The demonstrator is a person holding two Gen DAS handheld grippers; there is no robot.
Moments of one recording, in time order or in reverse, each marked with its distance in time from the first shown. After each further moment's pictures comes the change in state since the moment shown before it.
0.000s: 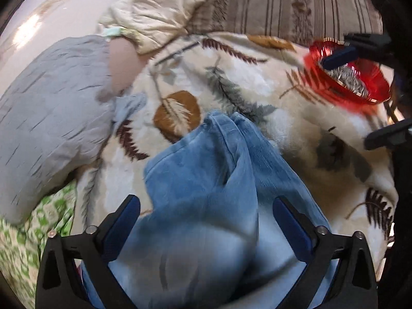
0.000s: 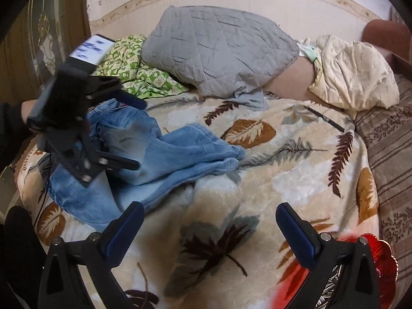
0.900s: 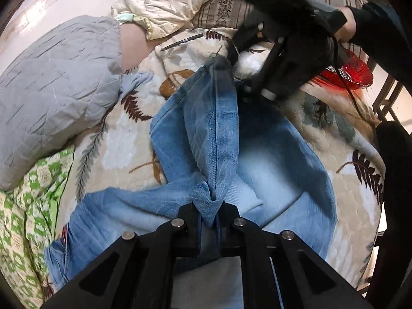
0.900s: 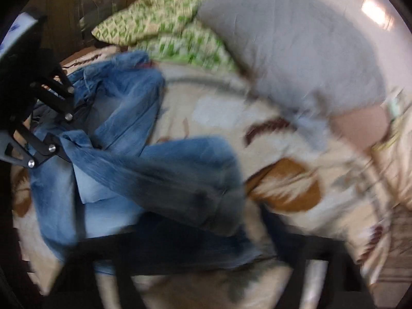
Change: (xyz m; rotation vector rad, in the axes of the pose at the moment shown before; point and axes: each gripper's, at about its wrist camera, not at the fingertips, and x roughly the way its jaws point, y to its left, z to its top) left arm -0.036 0.007 -0.073 -0.087 -0.038 -0.040; right arm 0.132 0.029 0.086 -0.401 0.230 0.145
